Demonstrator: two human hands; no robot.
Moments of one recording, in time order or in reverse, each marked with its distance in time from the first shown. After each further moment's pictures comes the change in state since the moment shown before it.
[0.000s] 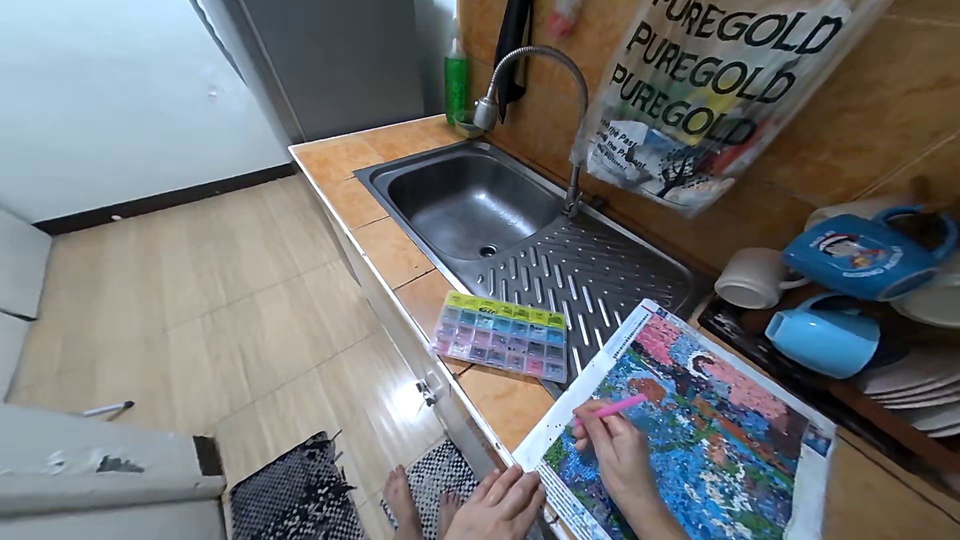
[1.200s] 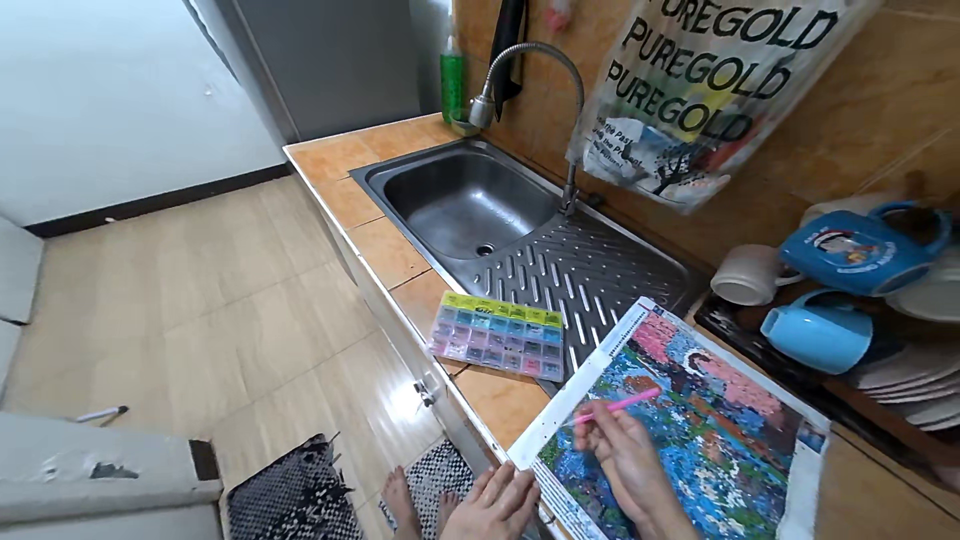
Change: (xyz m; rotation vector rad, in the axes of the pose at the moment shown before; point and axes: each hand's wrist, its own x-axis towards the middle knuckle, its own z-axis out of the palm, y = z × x) left_hand -0.001 0.001 0.001 0.059 0.033 -0.019; right_hand 0.007 -0.018 -0.013 0.688 -0.008 0.495
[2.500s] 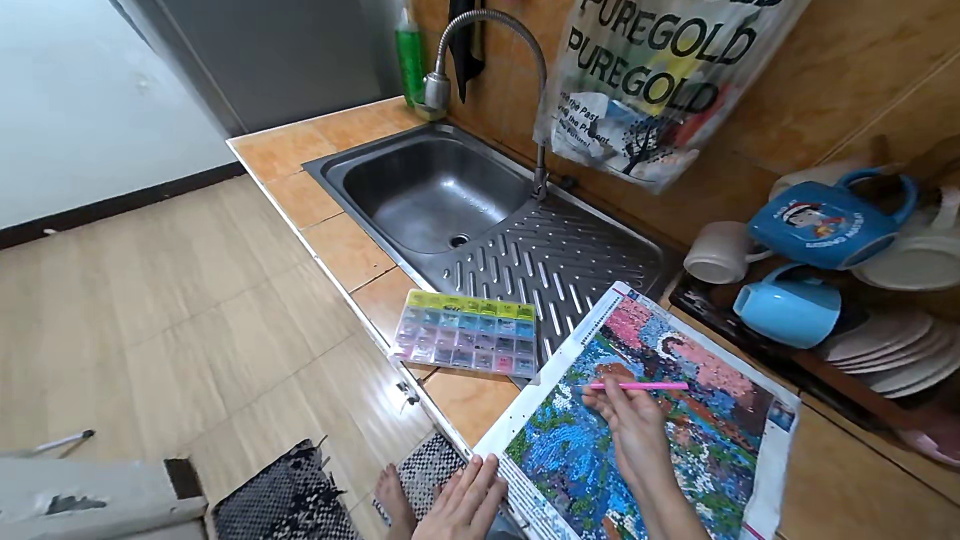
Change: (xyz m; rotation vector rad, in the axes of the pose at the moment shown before) left_hand -0.001 -0.006 0.004 0.018 0.060 -0.025; right_hand 0.035 0.005 -0.037 -0.002 0.326 -0.153
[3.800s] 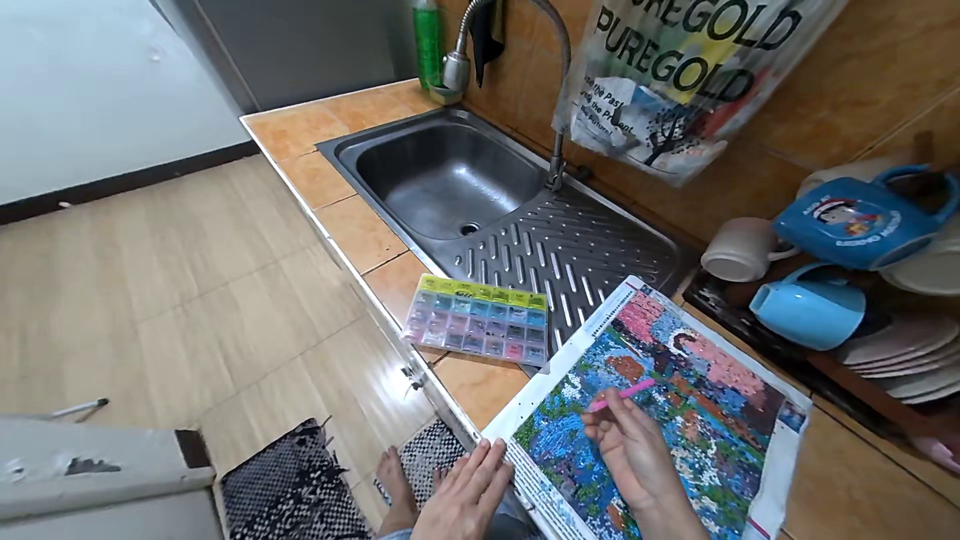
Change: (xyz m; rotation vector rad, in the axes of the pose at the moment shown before) left_hand -0.003 -0.002 0.005 0.022 0.044 -0.002; right_hand -0.033 -0.013 0.006 0.172 -0.098 0.309
